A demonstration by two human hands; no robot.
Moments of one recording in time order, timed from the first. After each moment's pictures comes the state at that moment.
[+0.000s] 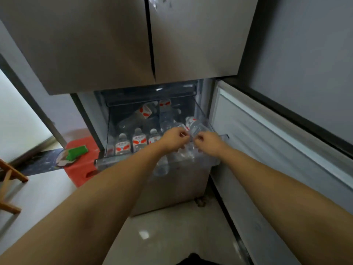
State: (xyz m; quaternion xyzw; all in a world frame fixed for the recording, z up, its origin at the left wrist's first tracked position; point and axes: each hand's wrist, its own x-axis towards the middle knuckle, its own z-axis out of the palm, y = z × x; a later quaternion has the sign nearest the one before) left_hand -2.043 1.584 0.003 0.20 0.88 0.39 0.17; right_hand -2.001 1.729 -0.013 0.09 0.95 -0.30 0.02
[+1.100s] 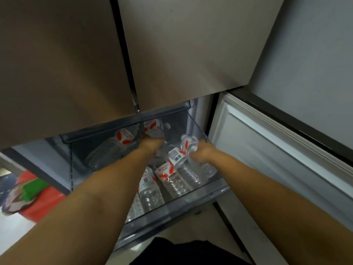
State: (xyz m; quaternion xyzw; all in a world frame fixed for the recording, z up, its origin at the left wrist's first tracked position) left_hand -2.268 1.615 -0.073 -0.06 0.85 0.47 0.22; right_hand -2.158 1.754 -0.045 0.32 0.90 -0.26 0.17
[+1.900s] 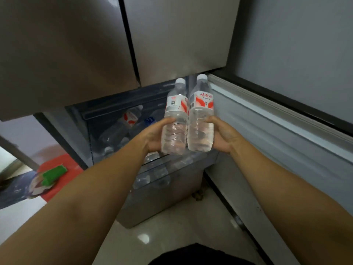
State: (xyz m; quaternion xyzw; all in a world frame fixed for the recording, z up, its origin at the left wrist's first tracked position) left_hand -2.125 1.565 -0.001 0.09 0.50 0.70 0.50; right_hand -2.020 1.747 -0.003 0.13 0.42 -0.90 0.03
